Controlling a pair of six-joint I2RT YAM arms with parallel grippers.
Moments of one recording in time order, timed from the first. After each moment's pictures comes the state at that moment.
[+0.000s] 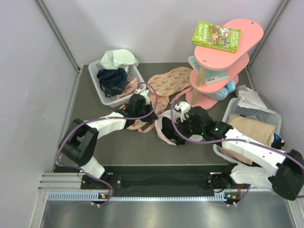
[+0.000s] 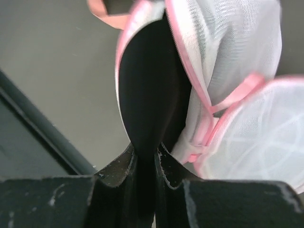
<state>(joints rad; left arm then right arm) -0.57 1.59 0.89 0.04 0.21 -0.55 0.79 1.16 0.77 -0.34 -0.09 0.18</state>
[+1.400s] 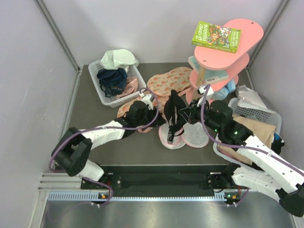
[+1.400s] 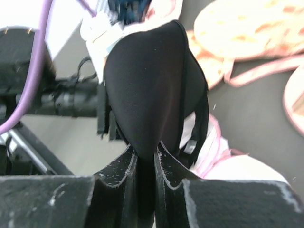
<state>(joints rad) -0.68 1.51 0.76 0.22 0.22 -0.62 0.71 0.89 0.81 -0.19 -0.01 0.36</state>
